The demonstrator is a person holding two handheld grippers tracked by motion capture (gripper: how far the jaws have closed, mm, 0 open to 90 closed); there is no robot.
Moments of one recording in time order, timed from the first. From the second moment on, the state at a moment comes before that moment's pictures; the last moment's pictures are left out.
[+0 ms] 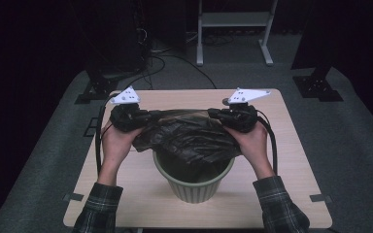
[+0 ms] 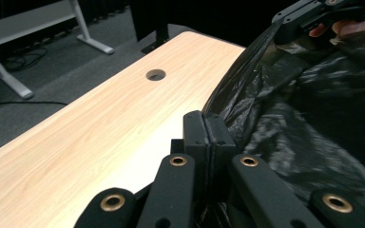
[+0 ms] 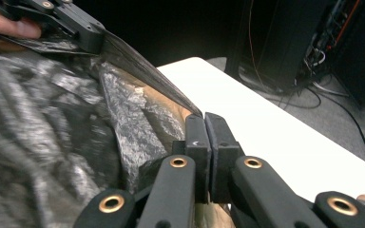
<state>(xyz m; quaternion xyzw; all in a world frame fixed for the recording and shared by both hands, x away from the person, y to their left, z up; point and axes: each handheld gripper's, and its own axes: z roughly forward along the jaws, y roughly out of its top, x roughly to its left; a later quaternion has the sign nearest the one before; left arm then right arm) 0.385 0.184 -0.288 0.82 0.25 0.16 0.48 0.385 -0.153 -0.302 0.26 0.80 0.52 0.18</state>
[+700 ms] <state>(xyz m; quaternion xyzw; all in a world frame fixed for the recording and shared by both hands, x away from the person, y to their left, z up) 0.404 0.178 -0.319 0.85 0.29 0.15 0.42 0.406 -0.176 -0.320 0.33 0.77 0.52 0.15</state>
